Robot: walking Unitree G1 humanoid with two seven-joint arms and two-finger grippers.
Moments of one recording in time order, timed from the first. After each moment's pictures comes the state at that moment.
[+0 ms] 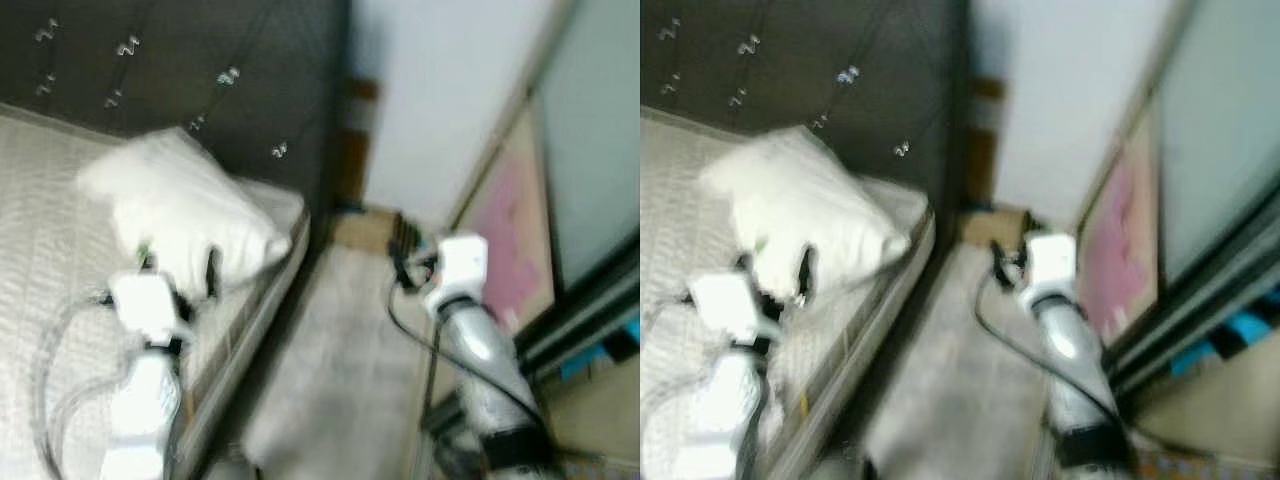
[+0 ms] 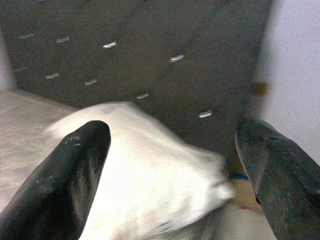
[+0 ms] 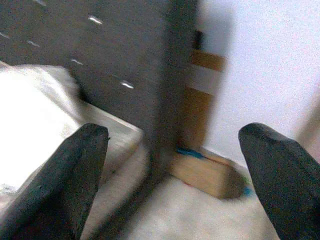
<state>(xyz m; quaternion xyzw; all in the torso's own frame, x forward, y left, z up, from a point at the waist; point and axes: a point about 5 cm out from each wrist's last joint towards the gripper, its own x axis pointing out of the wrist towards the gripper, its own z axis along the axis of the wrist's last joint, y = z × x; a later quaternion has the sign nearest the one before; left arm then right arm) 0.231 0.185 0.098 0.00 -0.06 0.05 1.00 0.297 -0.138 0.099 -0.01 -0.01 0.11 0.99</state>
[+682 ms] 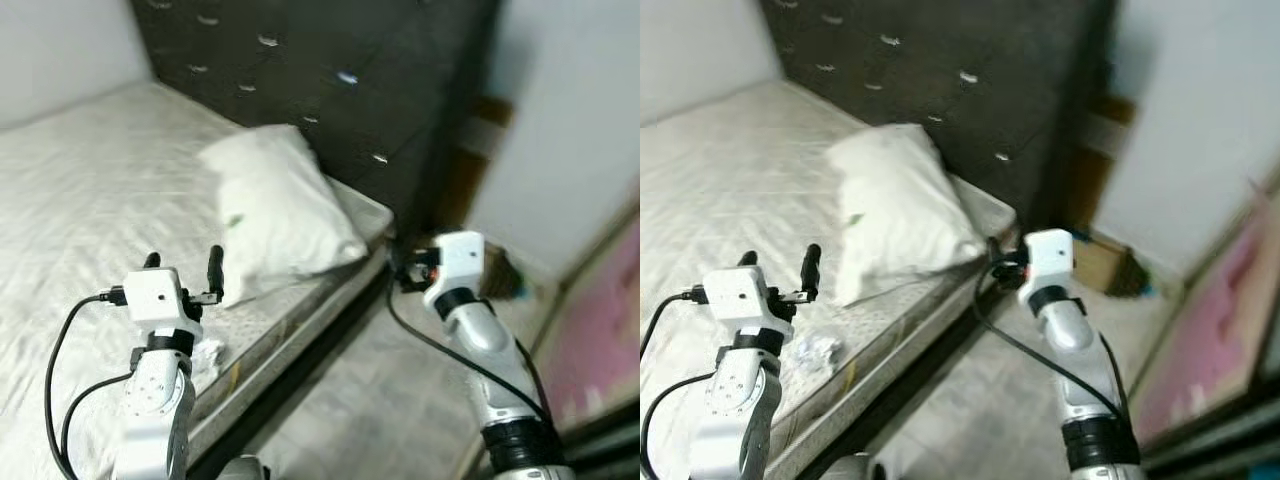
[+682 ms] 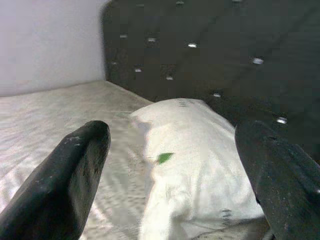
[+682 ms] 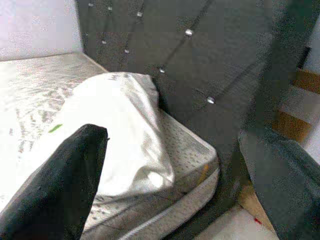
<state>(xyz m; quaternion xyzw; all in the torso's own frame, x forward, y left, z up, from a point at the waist) 0.240 0.174 0.102 -0.01 -0.05 0.04 1.00 0.296 -0.151 0.095 -0.01 0.01 0.10 0.99</state>
